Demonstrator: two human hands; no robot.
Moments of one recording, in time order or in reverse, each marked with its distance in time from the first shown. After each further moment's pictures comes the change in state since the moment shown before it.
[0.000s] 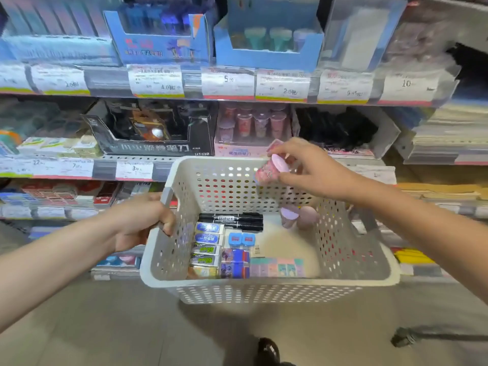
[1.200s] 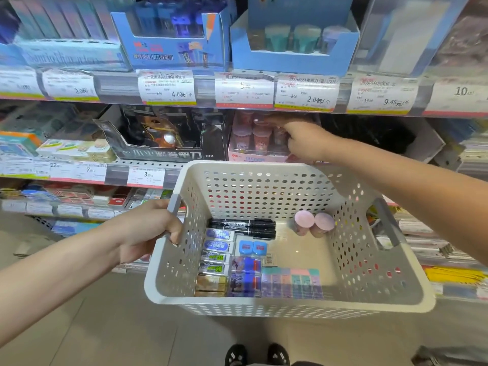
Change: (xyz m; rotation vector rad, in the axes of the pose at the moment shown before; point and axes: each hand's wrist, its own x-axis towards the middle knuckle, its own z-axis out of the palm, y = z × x) left_hand 0.004 0.017 -0.002 -0.029 0.007 -0.067; right_hand 0.121 0.053 0.008 -0.178 -0.117 0.110
